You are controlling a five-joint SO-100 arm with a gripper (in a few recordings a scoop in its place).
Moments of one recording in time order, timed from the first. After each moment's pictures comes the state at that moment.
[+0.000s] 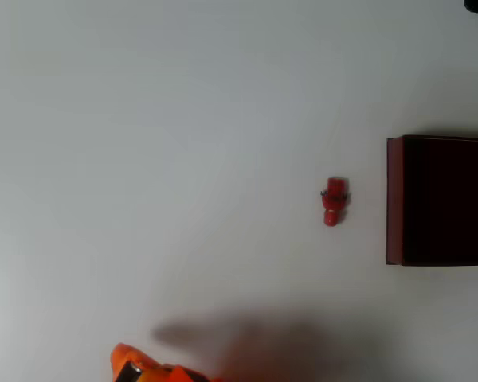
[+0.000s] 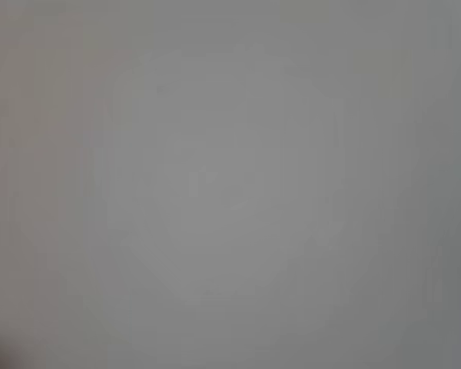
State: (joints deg) arm -60.2 194.7 174.4 76.2 -5.0
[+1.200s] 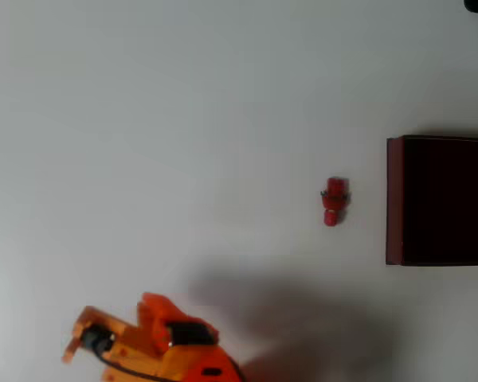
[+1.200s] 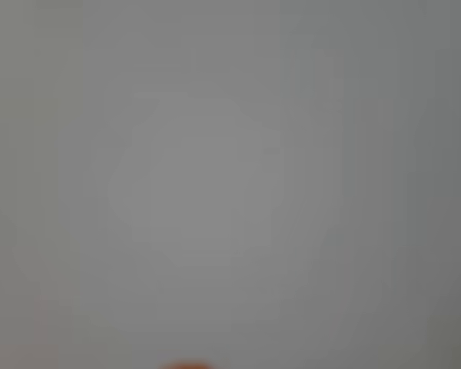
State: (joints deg) arm -35.9 192.7 169.2 73.2 50.8
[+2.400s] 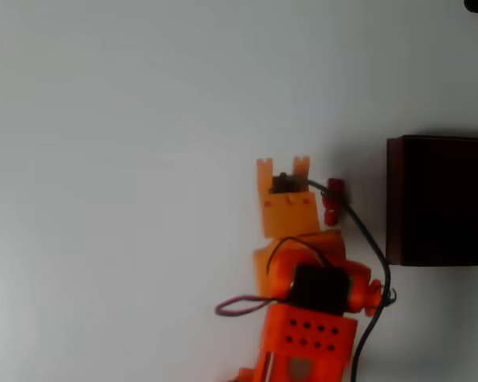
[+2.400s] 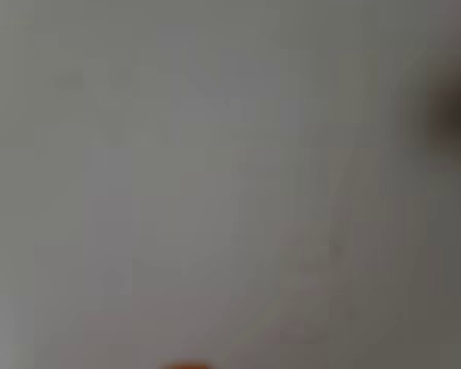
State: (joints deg) arm 12.0 115.9 125.7 77.5 67.6
